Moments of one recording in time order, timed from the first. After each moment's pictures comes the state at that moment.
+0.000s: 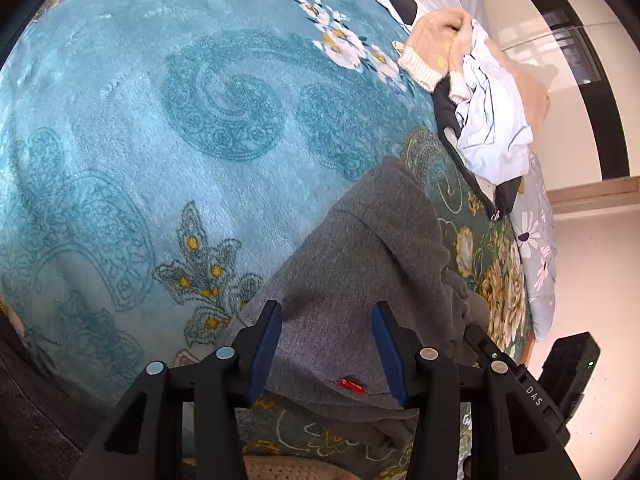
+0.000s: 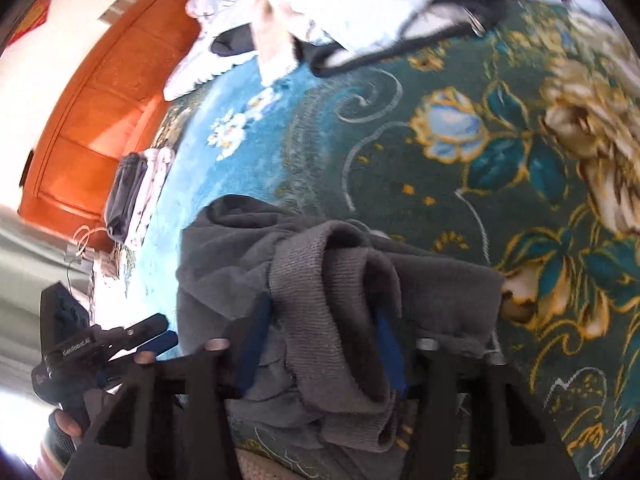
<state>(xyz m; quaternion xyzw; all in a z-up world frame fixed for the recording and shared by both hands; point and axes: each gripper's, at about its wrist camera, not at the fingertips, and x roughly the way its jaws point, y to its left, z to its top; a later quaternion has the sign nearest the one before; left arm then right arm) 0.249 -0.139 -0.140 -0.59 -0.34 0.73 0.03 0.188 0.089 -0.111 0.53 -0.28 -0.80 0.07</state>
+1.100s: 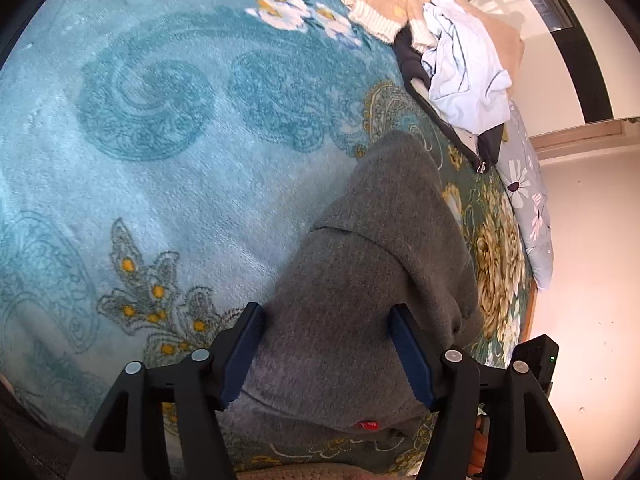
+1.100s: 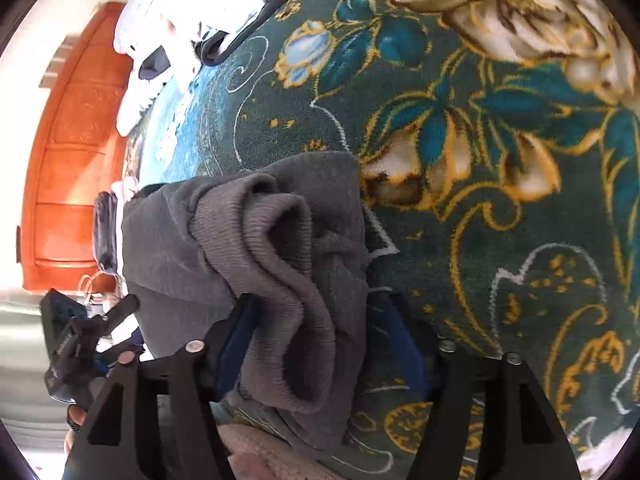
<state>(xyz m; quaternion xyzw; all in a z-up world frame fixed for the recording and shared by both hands) 0.217 -0.108 -0.167 -0.62 -0.30 0.71 0.11 0.250 0.147 -0.175 0.56 -0.42 -0.71 0.01</state>
